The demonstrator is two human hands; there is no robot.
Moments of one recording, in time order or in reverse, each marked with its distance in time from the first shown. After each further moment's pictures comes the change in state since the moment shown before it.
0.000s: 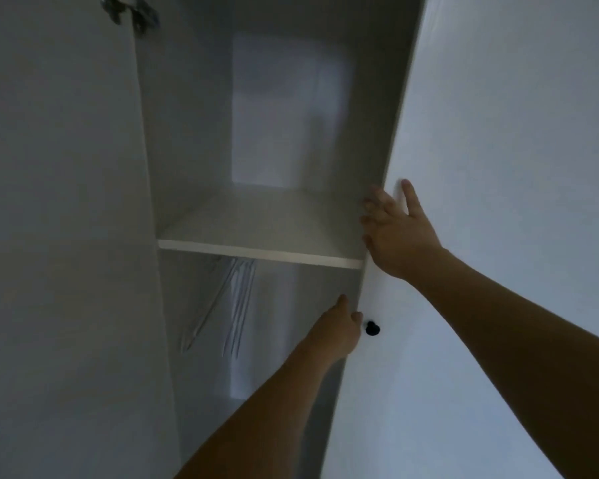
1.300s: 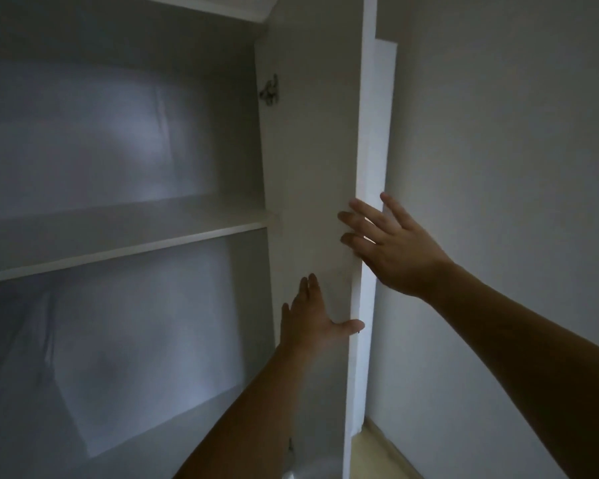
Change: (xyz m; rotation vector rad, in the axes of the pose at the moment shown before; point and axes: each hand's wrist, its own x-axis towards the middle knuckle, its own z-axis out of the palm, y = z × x) left_hand -0.189 0.174 0.268 0.367 -0.068 0.494; right_hand -0.453 0.155 -0.085 -0.213 0.113 0.188
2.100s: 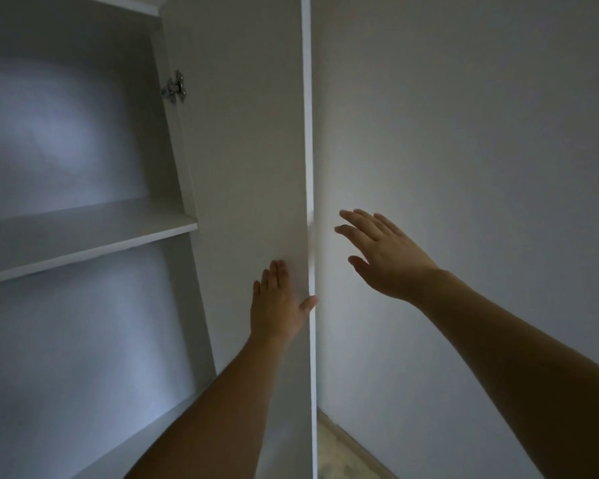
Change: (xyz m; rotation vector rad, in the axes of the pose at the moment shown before) left_hand 0.010 0.079 0.029 0.218 0.144 0.241; right_hand -0.097 0.048 -0.037 0.330 -0.381 0.443
